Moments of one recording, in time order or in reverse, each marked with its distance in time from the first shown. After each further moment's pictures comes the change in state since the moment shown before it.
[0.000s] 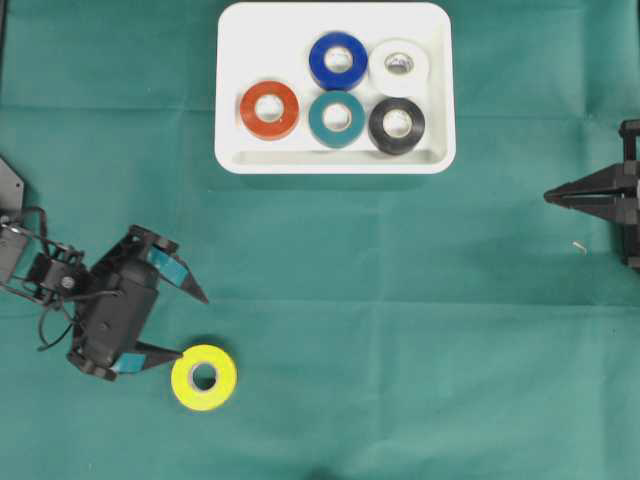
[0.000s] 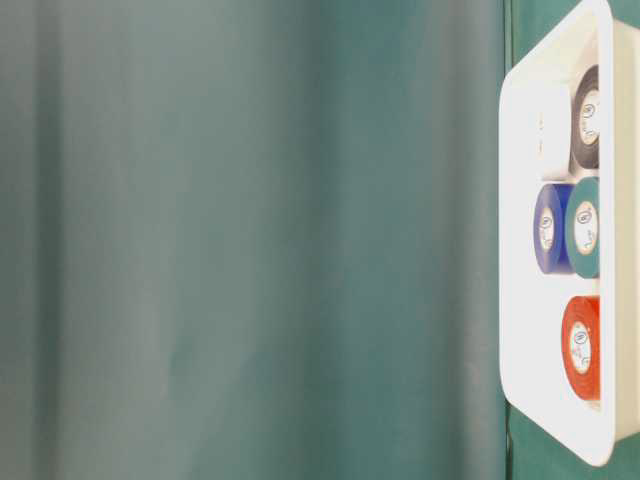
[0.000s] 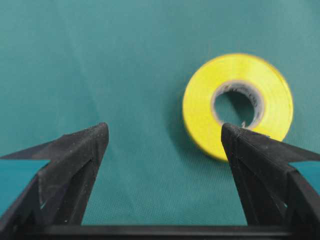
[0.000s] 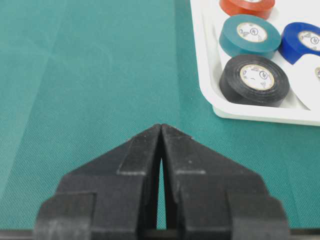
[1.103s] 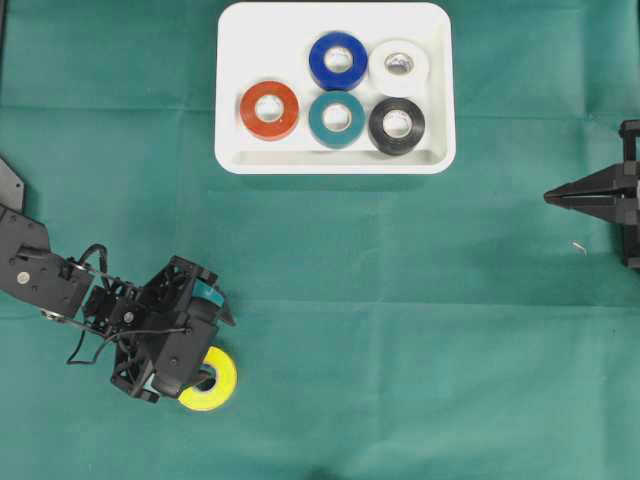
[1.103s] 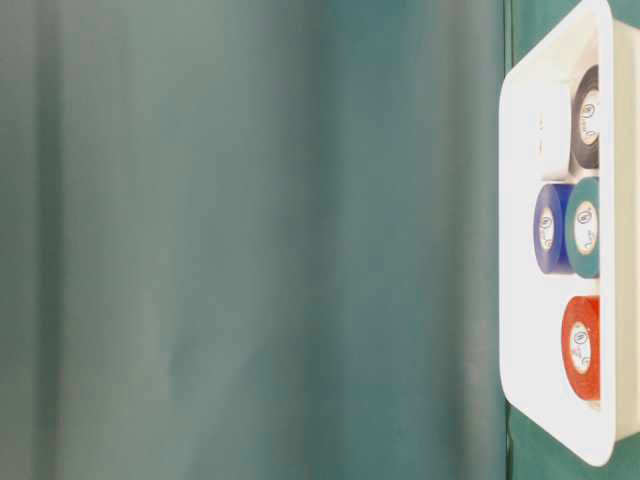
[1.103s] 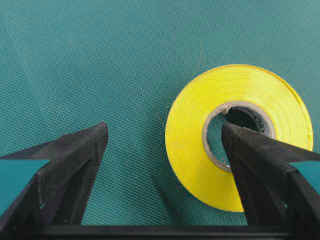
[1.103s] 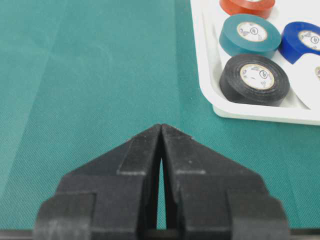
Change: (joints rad) left arm -0.025 0.253 -0.123 -0.002 -0.006 -0.028; right arm -0.002 0.000 0.002 0.000 0.000 0.000
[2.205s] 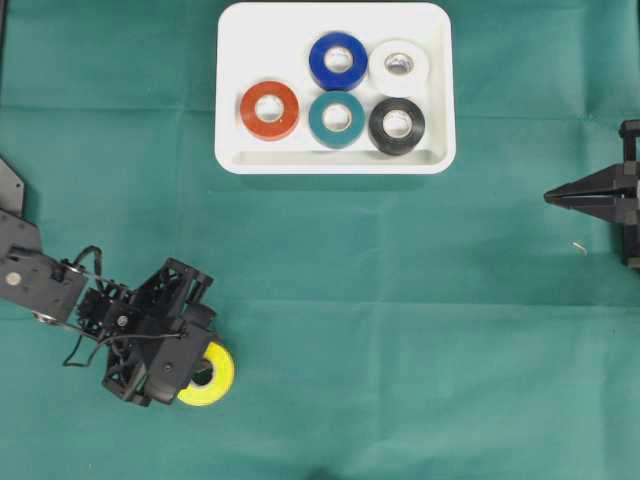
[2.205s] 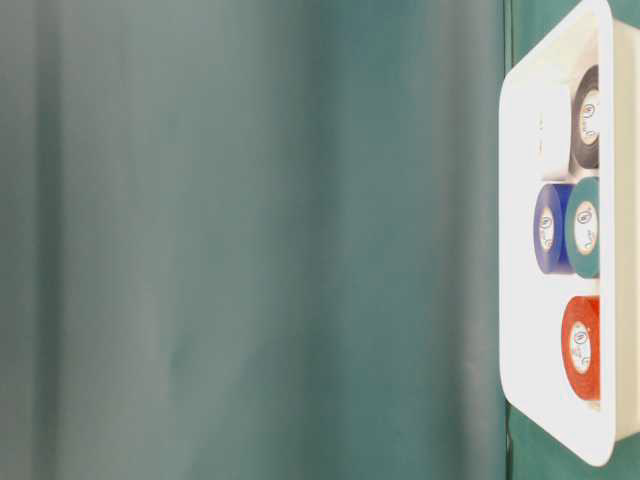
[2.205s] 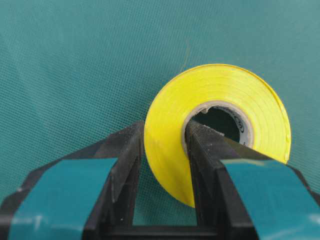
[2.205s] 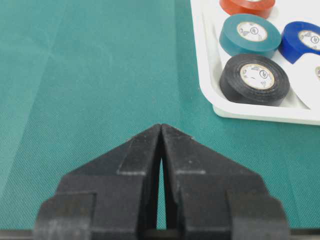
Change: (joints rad) left arm -0.017 -0.063 -0.012 0.000 0.086 0.002; right arm 0.002 0.000 -0.002 0.000 0.000 0.000
